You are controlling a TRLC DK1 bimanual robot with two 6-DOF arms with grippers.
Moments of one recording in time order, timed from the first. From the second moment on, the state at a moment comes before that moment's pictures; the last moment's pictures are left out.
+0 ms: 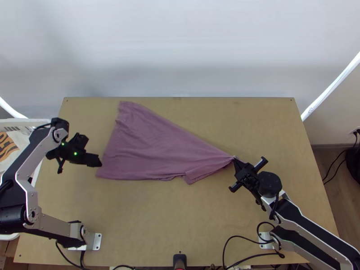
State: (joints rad) left arm 0.22 1.58 1.13 -1.03 0.30 0.45; right arm 0.58 0.89 0.23 0.36 0.18 -0.62
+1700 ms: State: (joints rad) left arm 0.21 1.52 1.55 -0.98 0.40 0.04; right arm 0.51 0.93 0.53 0.09 0.21 -0.41
